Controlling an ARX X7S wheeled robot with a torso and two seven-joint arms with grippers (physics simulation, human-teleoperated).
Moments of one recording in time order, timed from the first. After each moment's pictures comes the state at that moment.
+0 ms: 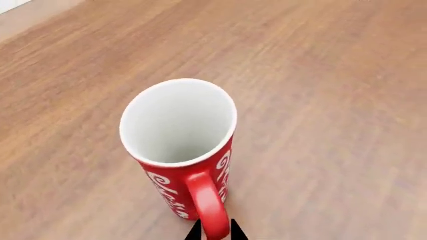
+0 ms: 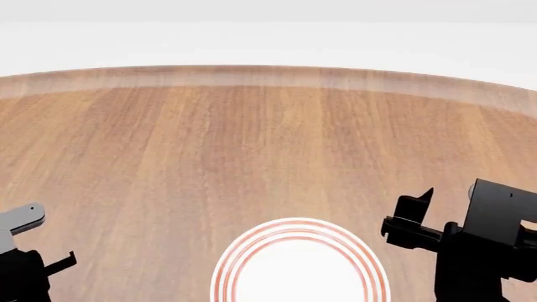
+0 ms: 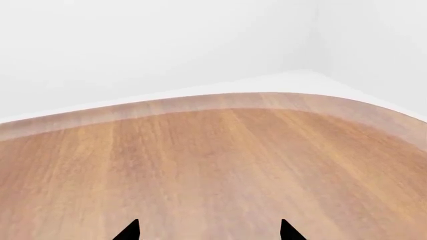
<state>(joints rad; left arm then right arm) -0.93 -0.13 -0.28 -1.31 0.02 -0.16 -0.53 0.53 0.24 0.09 0.00 0.29 0.70 0.28</state>
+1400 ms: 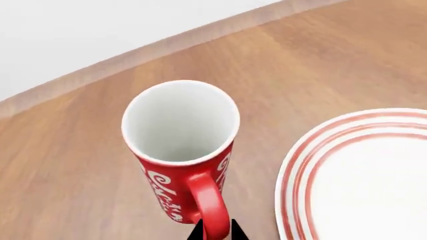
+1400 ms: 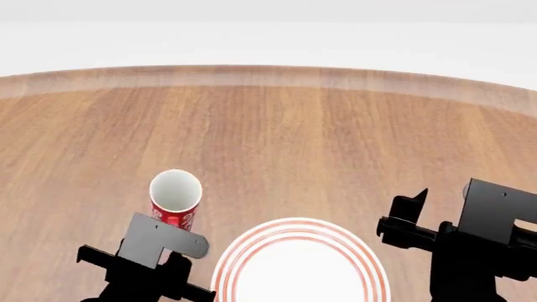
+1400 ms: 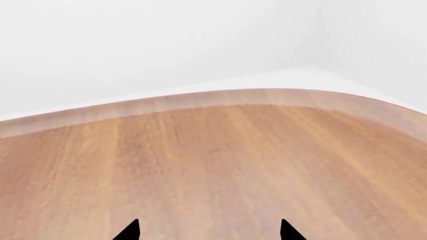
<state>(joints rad) -0.57 -0.04 0.35 -0.35 0.01 -0.56 -0.07 0.54 0.25 0.07 0.04 0.32 0.68 0.29</state>
